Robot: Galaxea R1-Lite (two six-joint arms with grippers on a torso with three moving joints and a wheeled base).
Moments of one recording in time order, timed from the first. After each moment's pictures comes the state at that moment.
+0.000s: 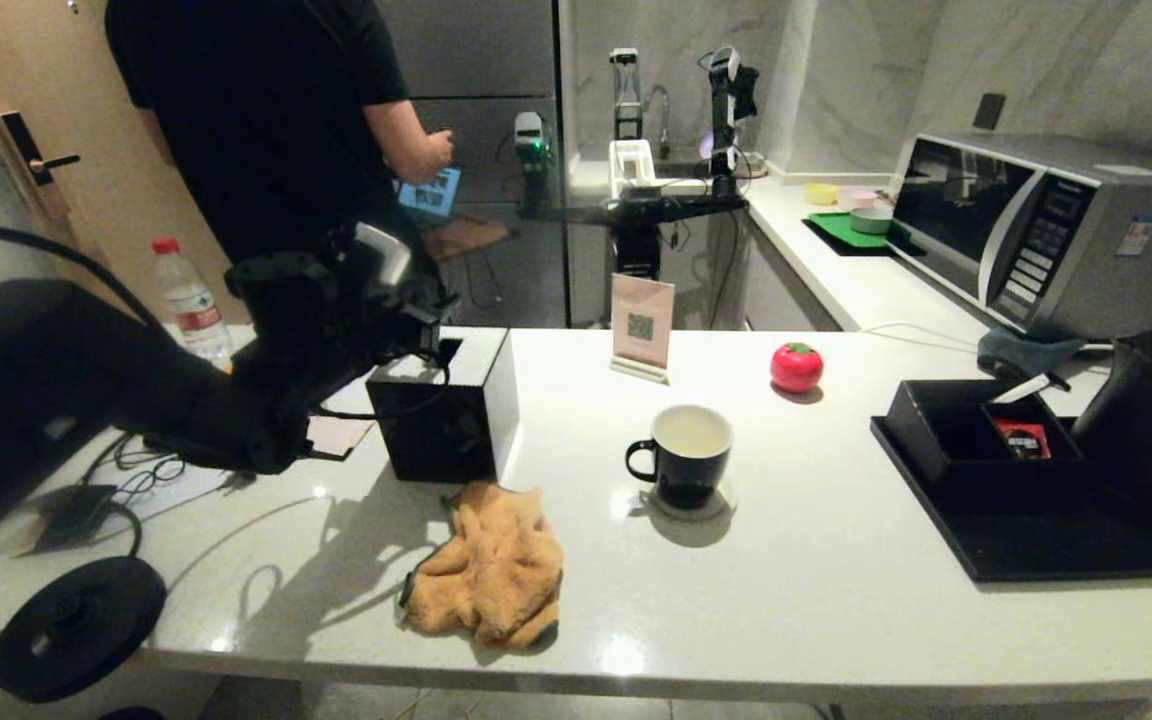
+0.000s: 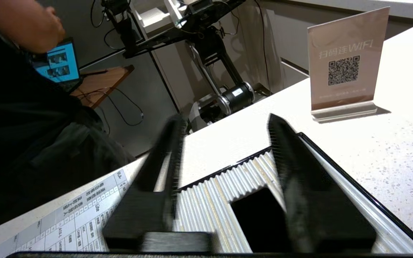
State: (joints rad) left arm -0.14 2.15 -1.16 -1.06 -0.25 0.25; right arm 0.00 0.00 0.00 0.00 -0.01 0.03
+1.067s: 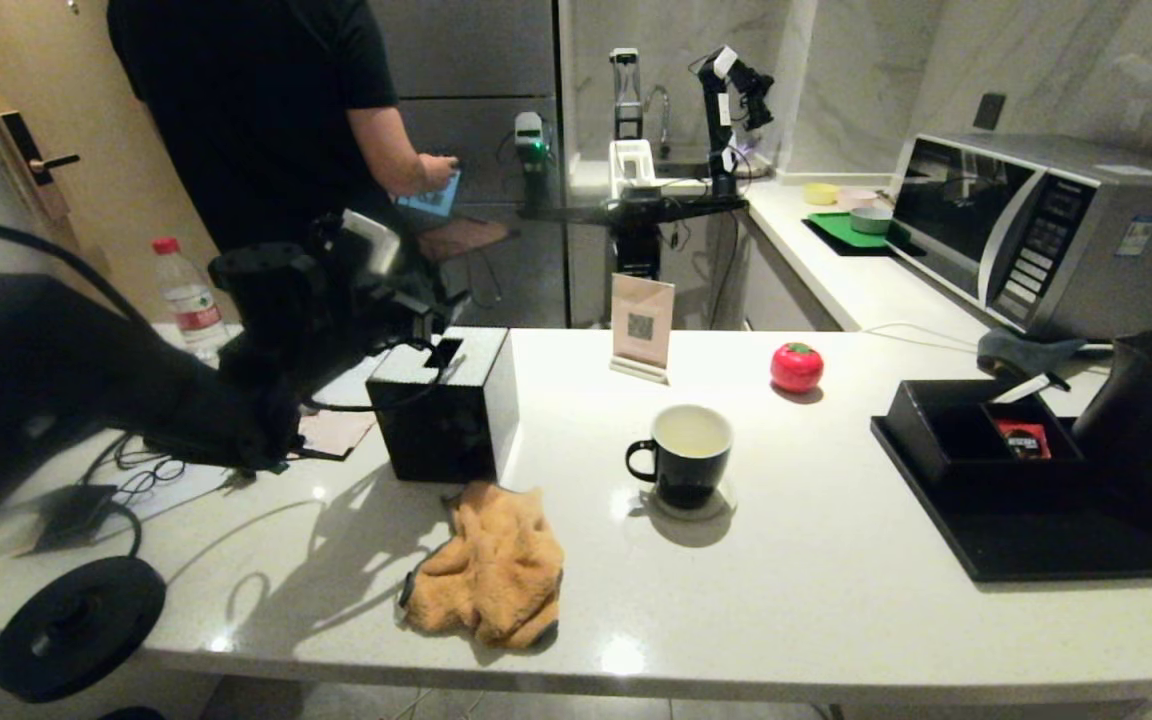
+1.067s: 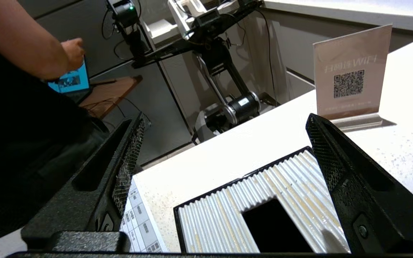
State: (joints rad) left arm -0.14 2.13 -1.16 -1.07 -0.25 0.25; right arm 0.00 0.00 0.00 0.00 -0.01 0.03
